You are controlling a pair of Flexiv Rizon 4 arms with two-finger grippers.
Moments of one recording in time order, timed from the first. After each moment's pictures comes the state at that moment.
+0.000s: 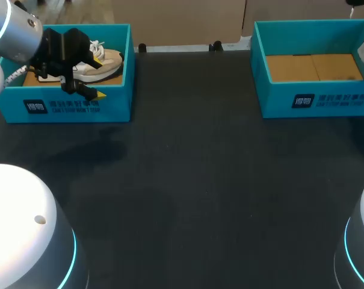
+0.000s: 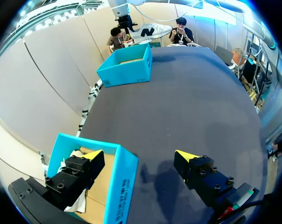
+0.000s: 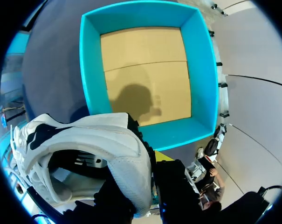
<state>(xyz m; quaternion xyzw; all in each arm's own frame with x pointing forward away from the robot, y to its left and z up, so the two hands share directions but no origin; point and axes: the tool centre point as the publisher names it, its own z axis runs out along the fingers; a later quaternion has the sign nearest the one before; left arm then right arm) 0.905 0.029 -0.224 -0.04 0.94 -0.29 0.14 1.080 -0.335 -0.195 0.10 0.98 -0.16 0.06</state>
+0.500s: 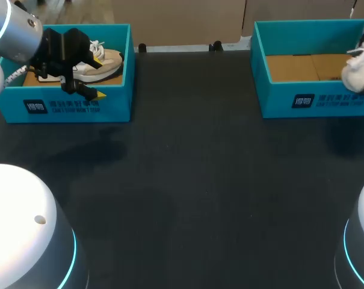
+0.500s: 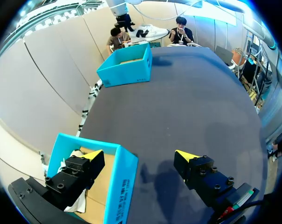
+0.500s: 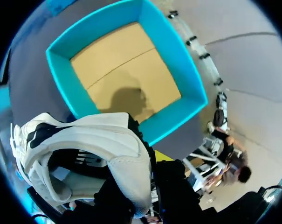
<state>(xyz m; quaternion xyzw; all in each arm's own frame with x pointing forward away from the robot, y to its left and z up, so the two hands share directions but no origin) 0.905 0.029 -0.224 -0.04 0.94 -0.29 0.14 1.073 -0.340 -0.182 0.30 0.94 -0.16 0.07</state>
